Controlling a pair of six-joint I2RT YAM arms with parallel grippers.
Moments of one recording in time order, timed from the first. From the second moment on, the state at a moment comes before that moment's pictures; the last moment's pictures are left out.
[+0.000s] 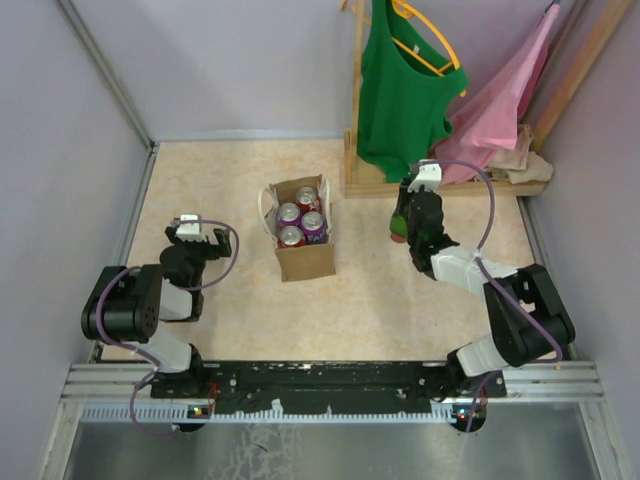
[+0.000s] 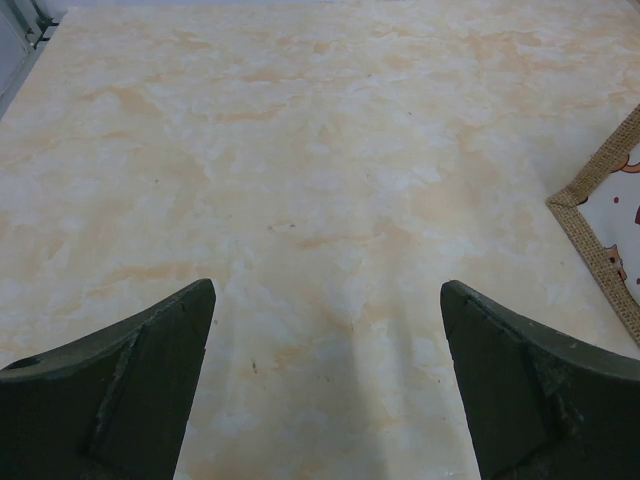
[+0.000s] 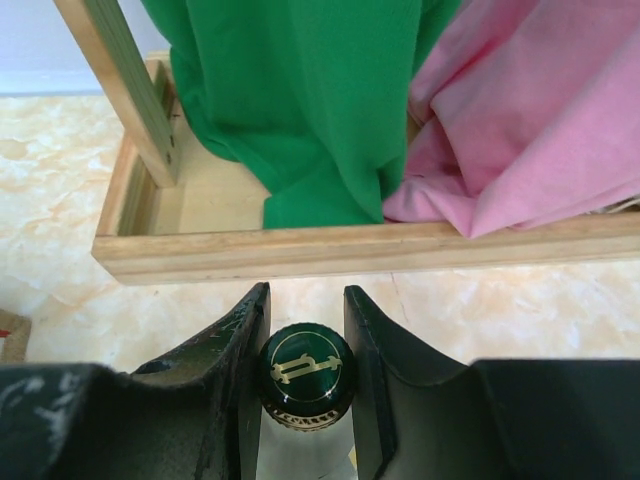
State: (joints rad) left arm 0.02 1.58 0.20 1.32 0.09 -0.01; right arm 0.38 1.44 0.69 0.62 0.43 0.05
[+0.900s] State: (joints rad) left arm 0.02 1.58 0.20 1.32 0.09 -0.01; right arm 0.49 1.32 0.74 0.66 0.44 -0.03
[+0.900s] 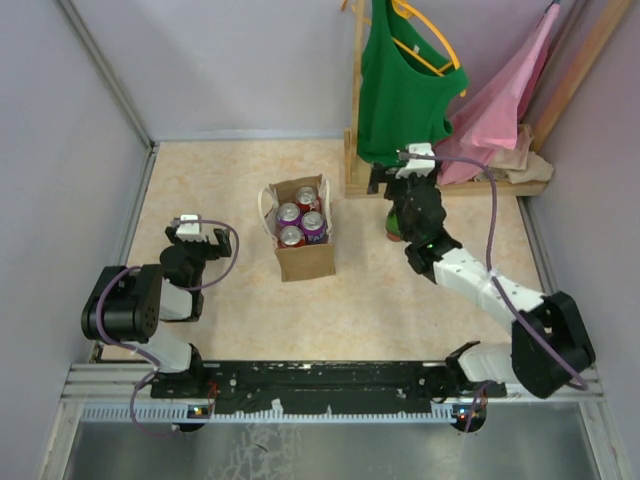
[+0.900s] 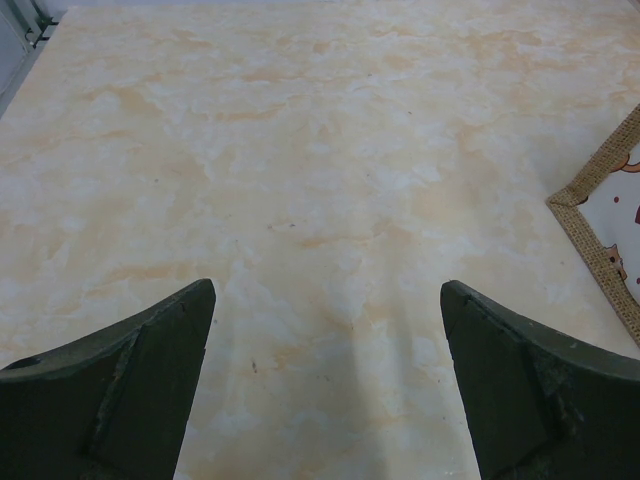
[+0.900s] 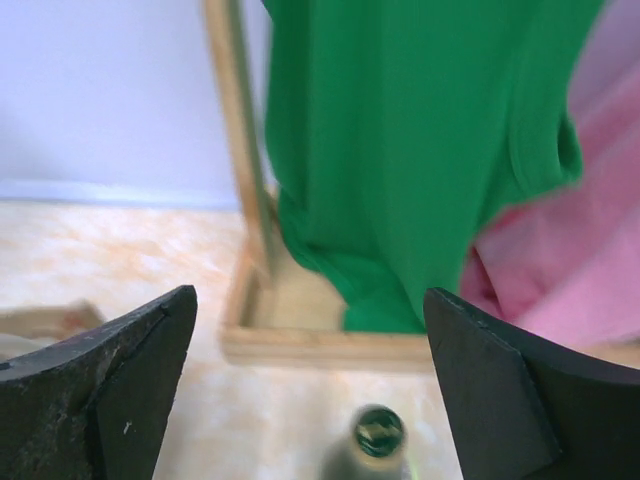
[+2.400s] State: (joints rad) left arm 0.02 1.58 0.20 1.32 0.09 -0.01; right arm 0.97 1.76 1.43 -0.34 0.15 0.08
